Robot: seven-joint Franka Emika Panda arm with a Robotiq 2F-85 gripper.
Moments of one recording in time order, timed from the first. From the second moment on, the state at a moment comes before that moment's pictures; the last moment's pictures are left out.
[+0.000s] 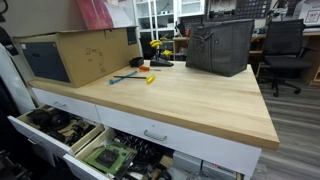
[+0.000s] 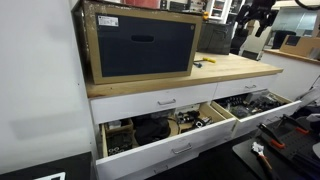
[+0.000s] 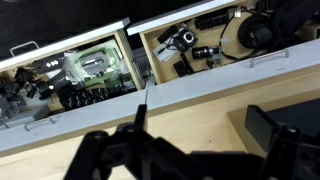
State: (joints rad) arm 0.02 -0.52 0.25 -2.42 0.06 2.04 0.53
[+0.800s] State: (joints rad) arm 0.06 -0.40 0.45 -2.56 -0.01 2.19 1.10
